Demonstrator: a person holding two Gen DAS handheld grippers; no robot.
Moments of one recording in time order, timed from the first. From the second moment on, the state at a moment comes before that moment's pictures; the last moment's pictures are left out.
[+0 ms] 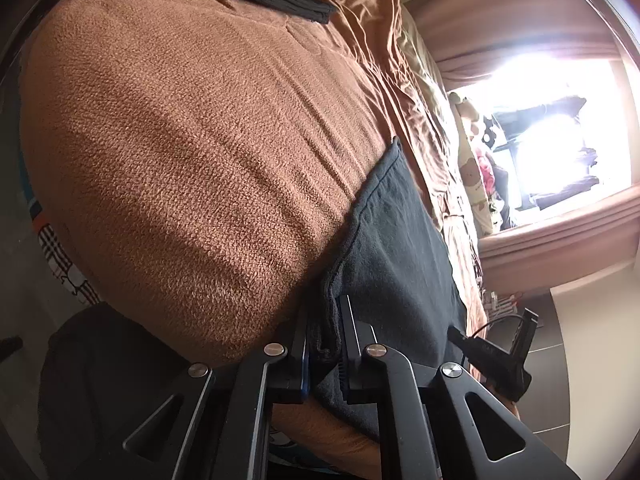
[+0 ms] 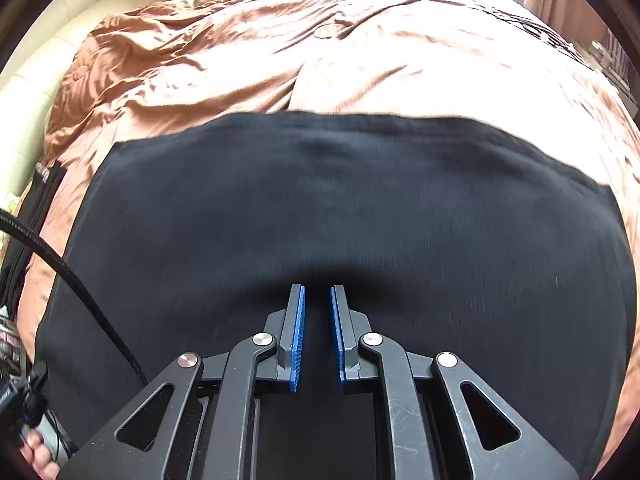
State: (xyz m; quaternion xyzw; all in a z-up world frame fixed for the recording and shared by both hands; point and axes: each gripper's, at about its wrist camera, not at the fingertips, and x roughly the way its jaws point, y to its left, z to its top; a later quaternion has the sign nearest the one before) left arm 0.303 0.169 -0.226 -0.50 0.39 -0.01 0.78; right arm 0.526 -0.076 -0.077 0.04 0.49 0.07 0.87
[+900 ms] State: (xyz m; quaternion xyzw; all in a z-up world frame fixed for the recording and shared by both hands) left arm 0.286 0.182 -0.221 -0.56 0.34 -0.07 0.75; right arm 0.551 -0.064 -0.064 0.04 0.49 0.10 0.86
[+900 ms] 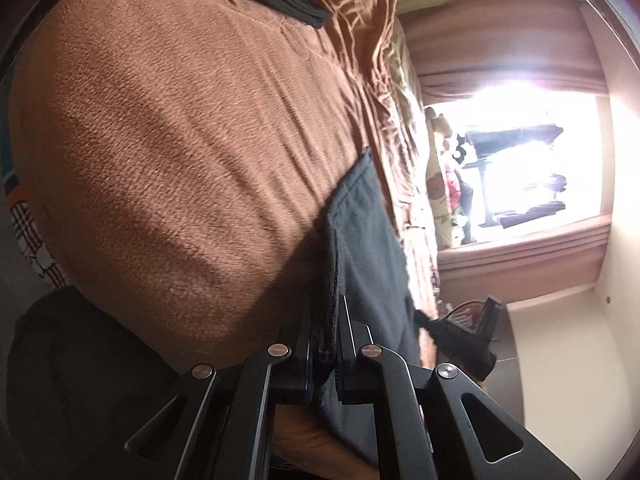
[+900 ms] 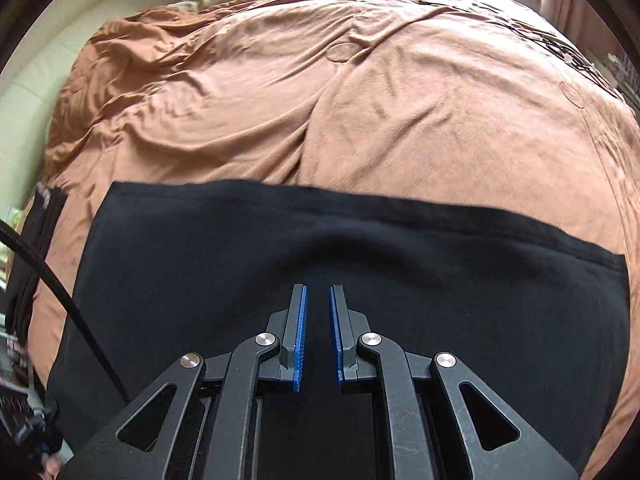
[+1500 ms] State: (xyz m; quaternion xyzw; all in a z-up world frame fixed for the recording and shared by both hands) left arm 0.313 0.156 -0.145 -0.55 0.31 -0.17 0.76; right arm 0.416 -0.058 -0.088 0.04 0.52 0.16 0.84
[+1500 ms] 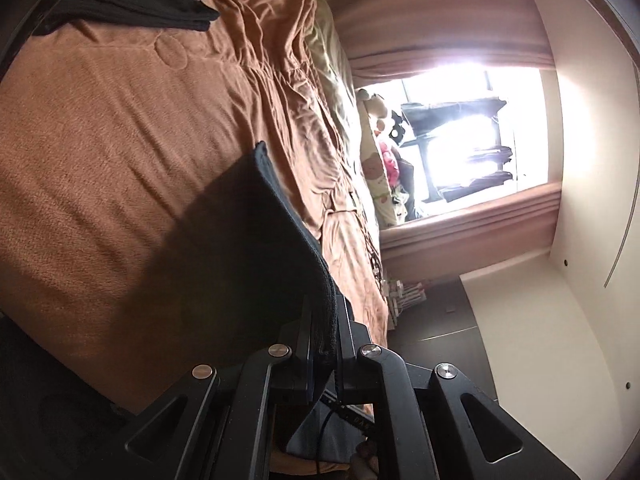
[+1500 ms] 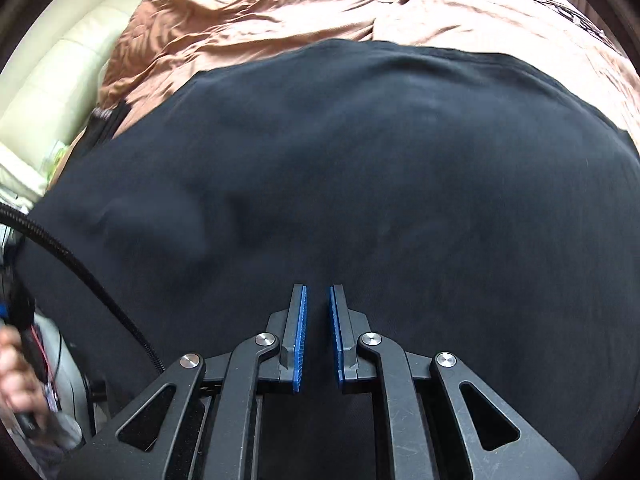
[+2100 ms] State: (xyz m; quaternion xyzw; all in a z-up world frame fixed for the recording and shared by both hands) left arm 0.335 0.104 -0.079 -0.51 0.30 -0.23 0.77; right arm 0.337 -0.085 -0.091 0.11 0.49 0.19 0.84
